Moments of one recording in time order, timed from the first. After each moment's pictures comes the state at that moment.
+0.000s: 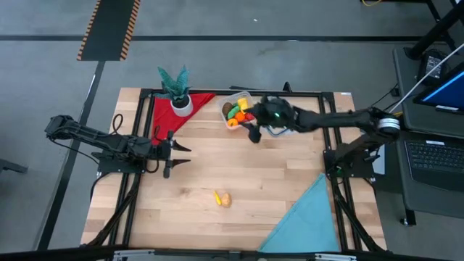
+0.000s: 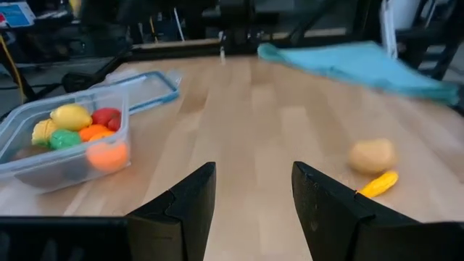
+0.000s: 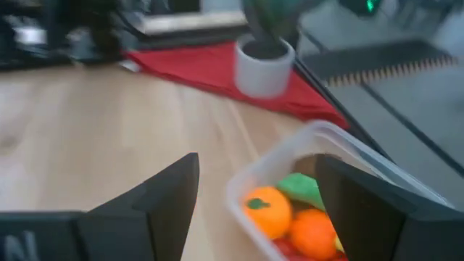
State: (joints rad) left arm -0.21 0.48 0.15 0.08 -0.27 0.00; right arm -0.29 1.51 0.91 0.18 0.04 -0.03
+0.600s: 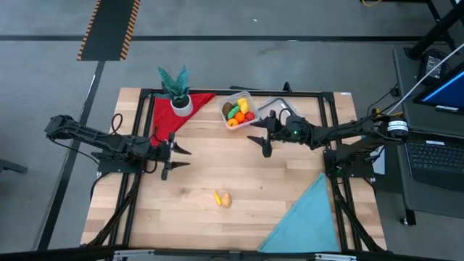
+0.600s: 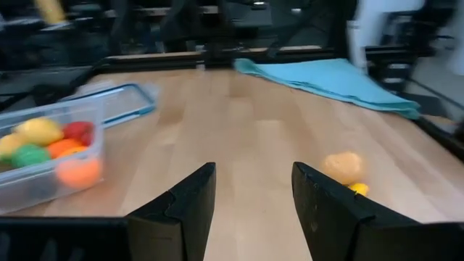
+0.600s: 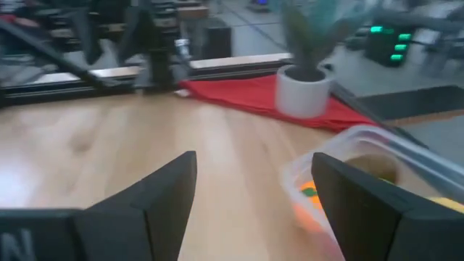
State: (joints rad) left arm -0.21 0.48 0.15 0.12 -0.19 -0.01; right arm -0.19 1.39 0.50 0.71 0.01 0.02
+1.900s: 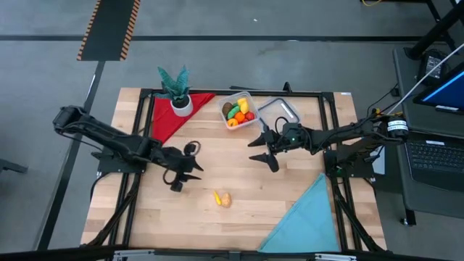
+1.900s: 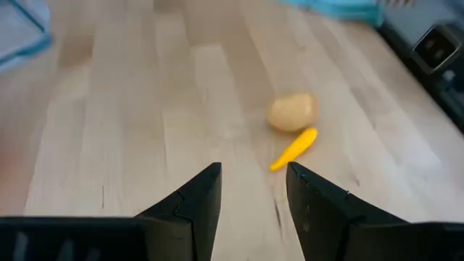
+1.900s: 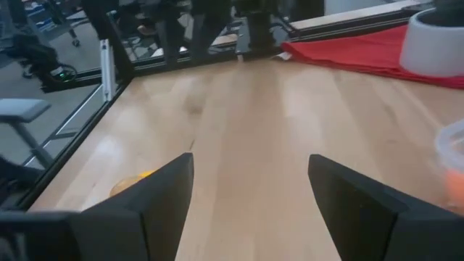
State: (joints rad) left arm -0.27 1.06 0.56 -0.13 -0.06 -0.02; right arm -0.11 1.39 0.50 0.61 -0.25 0.15
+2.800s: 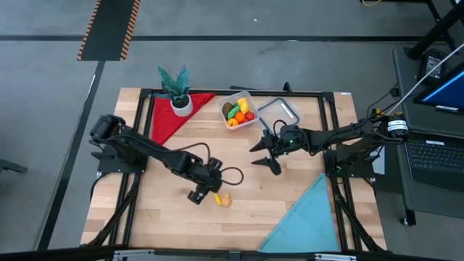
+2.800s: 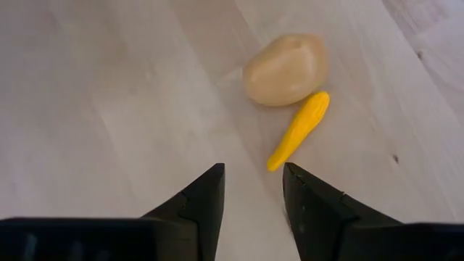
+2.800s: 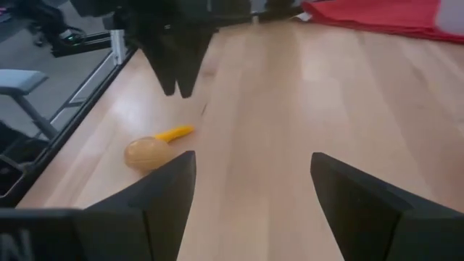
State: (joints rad) left arm -0.30 1.66 1.08 -0.52 -0.06 0.19; right arm -0.09 1.39 0.50 0.51 -0.28 0.12
